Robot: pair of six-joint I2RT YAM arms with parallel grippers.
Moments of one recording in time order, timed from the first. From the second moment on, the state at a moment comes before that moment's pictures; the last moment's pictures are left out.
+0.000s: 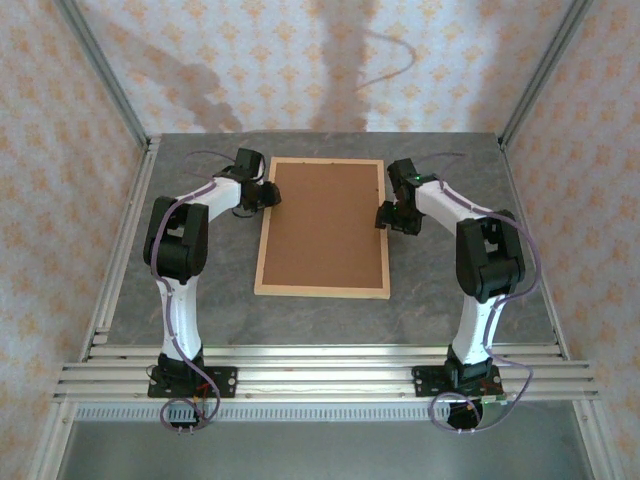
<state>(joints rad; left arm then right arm) -0.15 2.13 1.51 -0.40 0.16 -0.49 0.28 1.91 1.39 -0.79 -0.04 0.44</state>
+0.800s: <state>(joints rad) -0.15 2.12 1.49 -0.38 0.16 -0.49 0.28 1.99 1.39 -0.70 -0.13 0.48</state>
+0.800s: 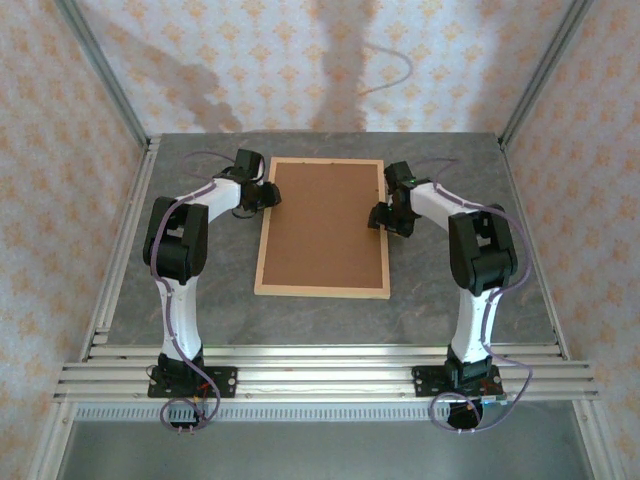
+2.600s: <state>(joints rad) -0.15 2.11 1.45 -0.34 0.16 -0.52 0.28 1.94 1.33 -0.68 -0.09 0.53</state>
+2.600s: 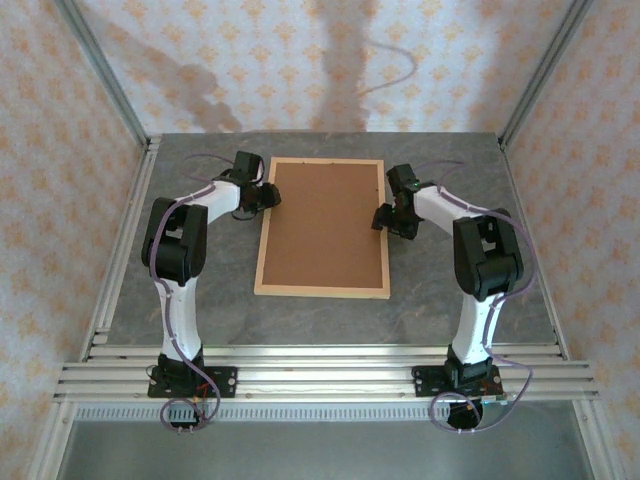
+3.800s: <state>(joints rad) -0.15 2.10 1.43 -0.31 0.16 -0.53 0.31 1.92 1.34 -0.70 -0.09 0.56</state>
